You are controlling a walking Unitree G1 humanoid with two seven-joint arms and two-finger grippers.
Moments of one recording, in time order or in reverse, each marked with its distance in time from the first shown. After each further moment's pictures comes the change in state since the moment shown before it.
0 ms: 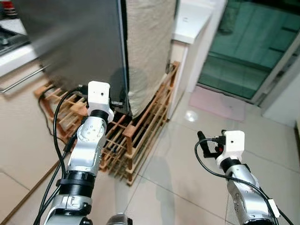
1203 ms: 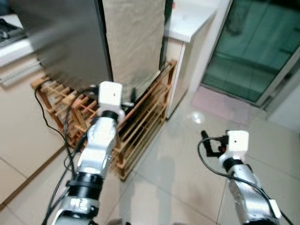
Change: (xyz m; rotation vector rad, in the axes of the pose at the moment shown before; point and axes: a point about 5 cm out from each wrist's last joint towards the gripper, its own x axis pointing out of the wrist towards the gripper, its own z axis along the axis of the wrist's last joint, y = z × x) left arm 0.000 -0.014 0.004 0.015 -0.018 0.025; right arm -0.002 -0.005 -0.002 0.009 0.005 -0.044
